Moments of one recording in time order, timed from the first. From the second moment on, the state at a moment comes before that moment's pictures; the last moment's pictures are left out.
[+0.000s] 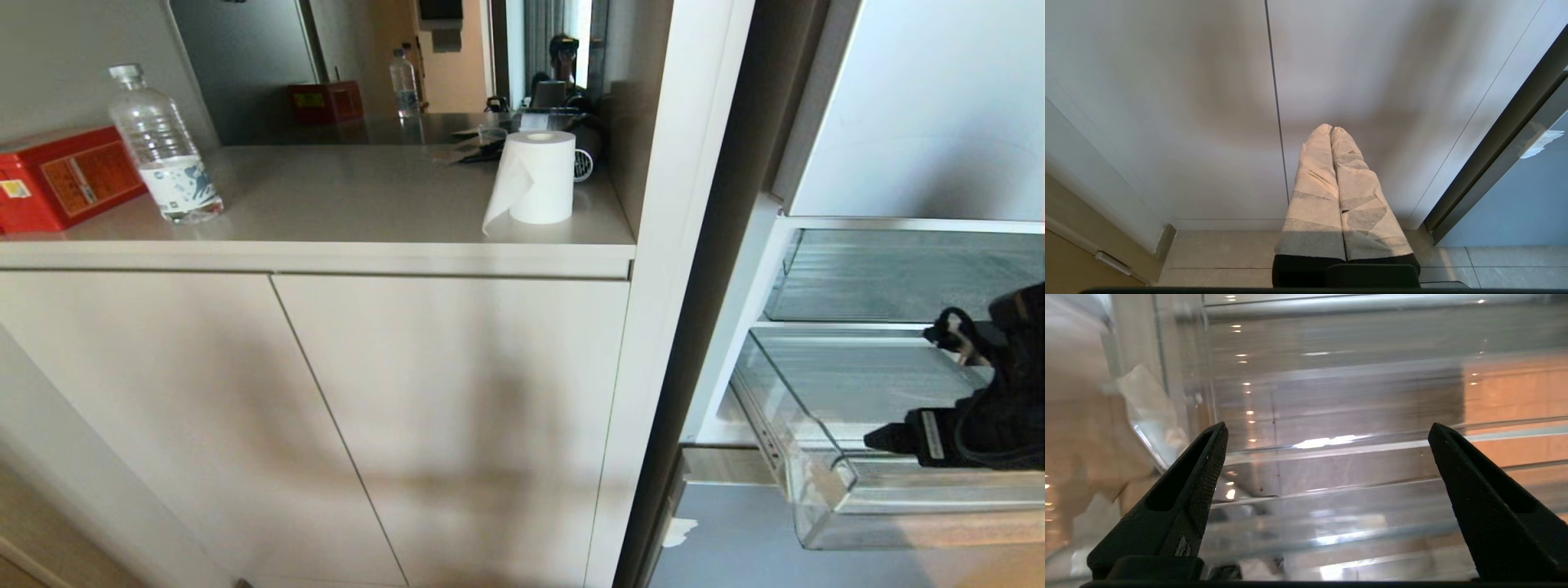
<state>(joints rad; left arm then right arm) -0.01 0.00 -0.06 0.15 0.01 0.00 -0.07 1.50 -0.82 0.17 -0.13 0.03</state>
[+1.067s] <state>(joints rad) -0.01 0.00 -0.06 0.15 0.01 0.00 -0.14 1.13 -0.65 0.08 0.01 0.04</state>
